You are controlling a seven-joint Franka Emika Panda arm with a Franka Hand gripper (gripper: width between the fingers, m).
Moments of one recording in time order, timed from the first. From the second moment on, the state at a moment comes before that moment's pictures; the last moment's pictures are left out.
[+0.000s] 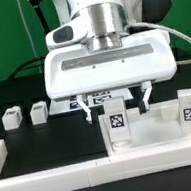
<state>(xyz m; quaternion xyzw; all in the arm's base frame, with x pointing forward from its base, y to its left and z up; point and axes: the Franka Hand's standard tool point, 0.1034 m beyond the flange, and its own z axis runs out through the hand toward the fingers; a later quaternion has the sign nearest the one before) 0.616 0.009 0.072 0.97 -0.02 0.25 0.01</state>
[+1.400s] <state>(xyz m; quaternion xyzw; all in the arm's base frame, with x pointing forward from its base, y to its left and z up) 0.617 0.000 0.067 0.98 -0.16 0.06 -0.06</state>
